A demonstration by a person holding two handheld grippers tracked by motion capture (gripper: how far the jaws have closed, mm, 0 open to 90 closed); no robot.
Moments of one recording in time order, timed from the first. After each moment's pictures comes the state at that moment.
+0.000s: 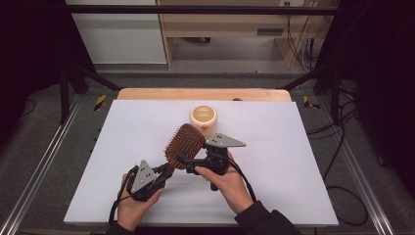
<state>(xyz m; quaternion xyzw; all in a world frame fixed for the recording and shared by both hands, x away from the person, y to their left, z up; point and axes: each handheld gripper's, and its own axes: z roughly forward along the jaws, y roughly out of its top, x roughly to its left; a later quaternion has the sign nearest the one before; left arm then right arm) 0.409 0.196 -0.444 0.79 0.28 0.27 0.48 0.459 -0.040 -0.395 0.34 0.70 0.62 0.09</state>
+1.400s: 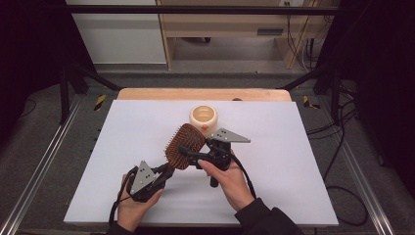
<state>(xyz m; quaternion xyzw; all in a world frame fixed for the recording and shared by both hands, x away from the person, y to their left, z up) 0.406 0.196 -0.443 0.78 0.27 0.28 0.49 0.466 -0.046 -0.387 0.35 0.67 0.65 0.07</state>
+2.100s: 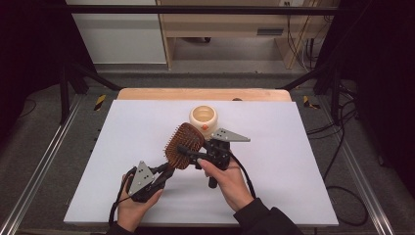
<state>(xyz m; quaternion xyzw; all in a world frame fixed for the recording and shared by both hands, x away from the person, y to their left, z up) 0.406 0.197 -0.443 0.77 0.27 0.27 0.50 0.466 -0.045 -0.387 0.35 0.67 0.66 0.03</state>
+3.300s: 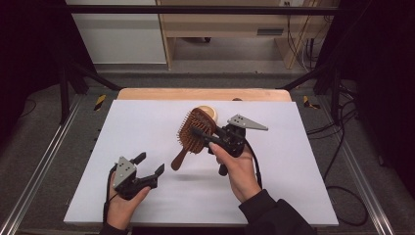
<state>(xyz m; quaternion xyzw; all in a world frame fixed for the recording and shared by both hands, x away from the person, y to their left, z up) 0.420 0.241 -0.452 0.69 0.39 0.30 0.53 0.481 -0.079 -0.351 0.37 0.64 0.67 0.07</state>
